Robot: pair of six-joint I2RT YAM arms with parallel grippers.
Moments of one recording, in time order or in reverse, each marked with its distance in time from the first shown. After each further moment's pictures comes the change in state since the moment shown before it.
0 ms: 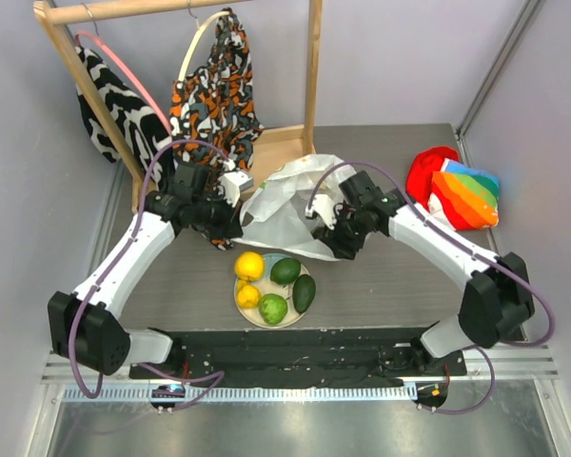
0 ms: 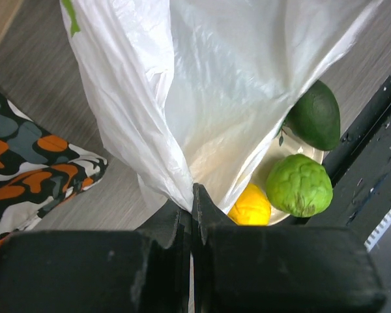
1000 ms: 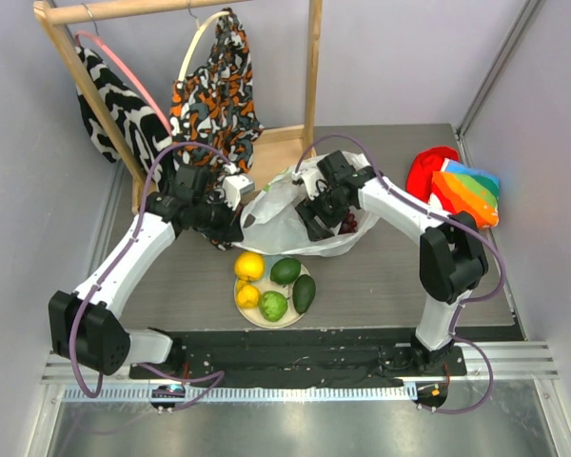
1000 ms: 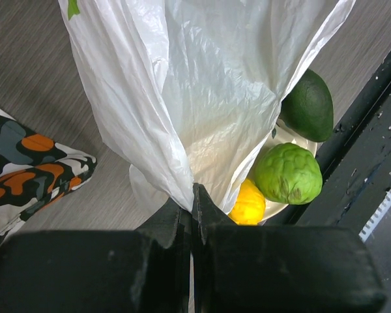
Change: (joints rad) left arm 0.000 0.000 -0.021 -0.023 0.032 0.028; right arm -0.009 0.318 0.259 0.051 0.021 0.360
